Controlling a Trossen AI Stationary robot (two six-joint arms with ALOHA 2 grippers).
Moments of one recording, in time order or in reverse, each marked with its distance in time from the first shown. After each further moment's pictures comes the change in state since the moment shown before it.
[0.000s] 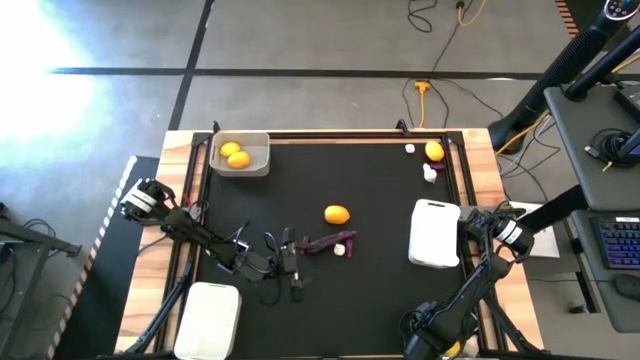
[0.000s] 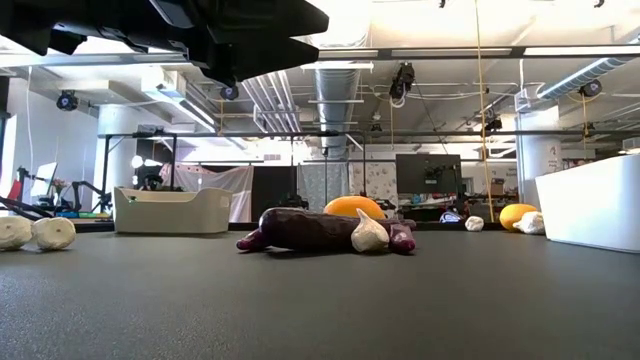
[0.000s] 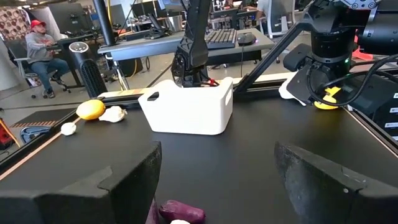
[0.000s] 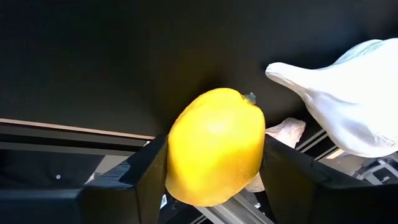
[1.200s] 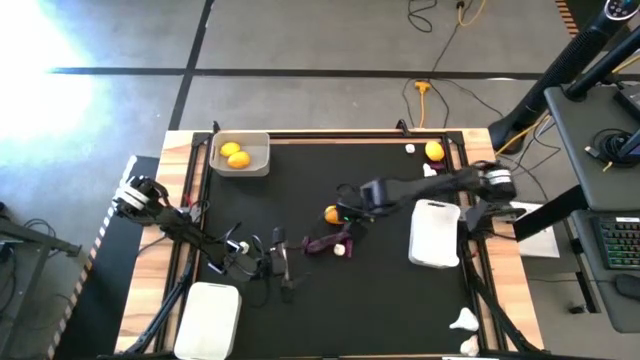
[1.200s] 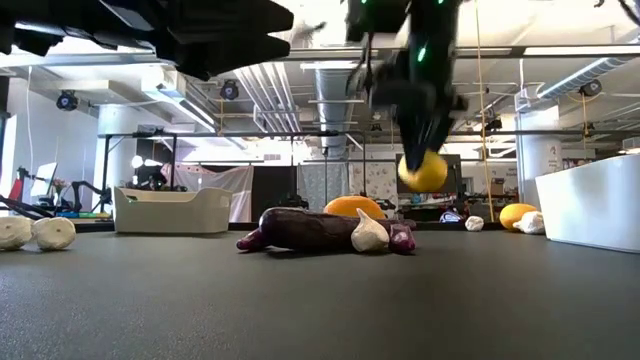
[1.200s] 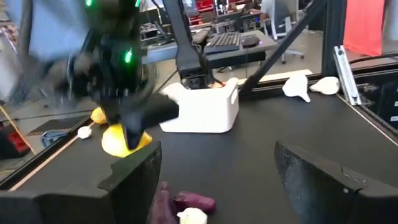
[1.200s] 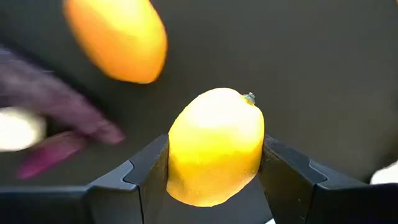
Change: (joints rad) left arm -0.051 -0.065 -0.087 0.045 -0.070 0.052; right arm -0.921 -0.164 0.137 -0.202 0.914 -1.326
